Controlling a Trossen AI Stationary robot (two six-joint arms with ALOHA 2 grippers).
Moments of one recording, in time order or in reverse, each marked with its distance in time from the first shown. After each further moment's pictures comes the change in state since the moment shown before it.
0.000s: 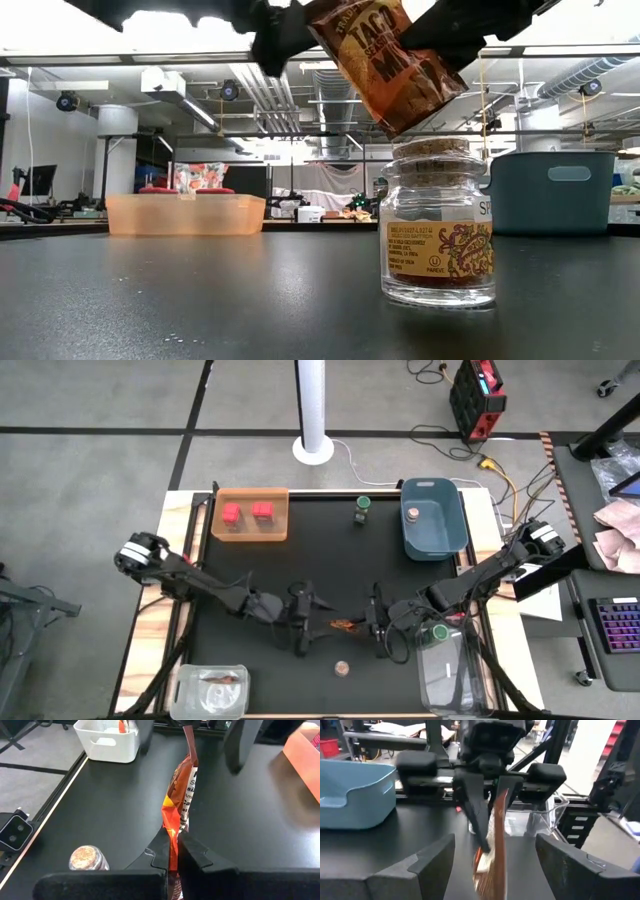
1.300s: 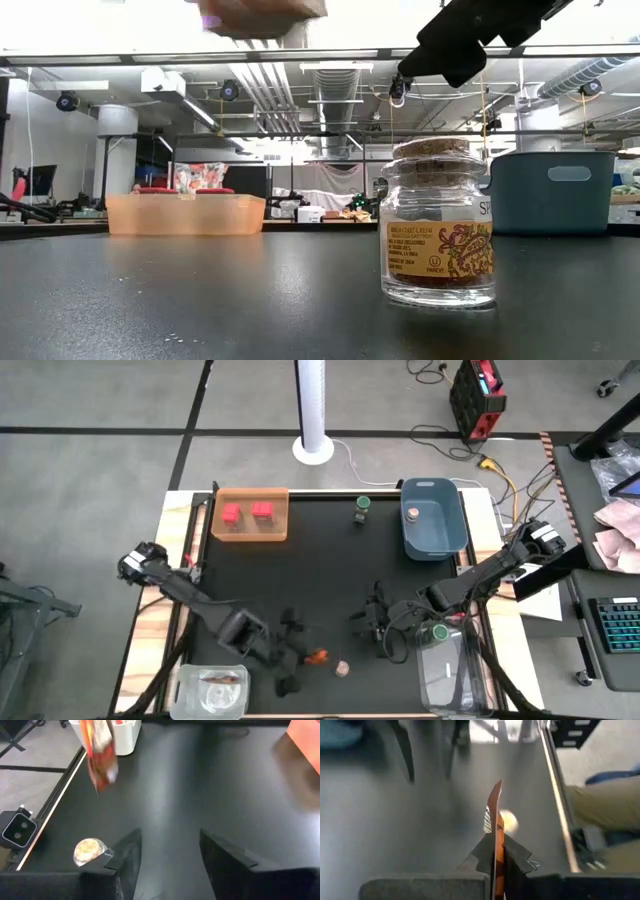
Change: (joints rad) left arm -0.201 0.087 0.707 -1.318 -0.086 -0.257; right arm 0.000 -0.005 -0.005 -0.045 -0.011 0.076
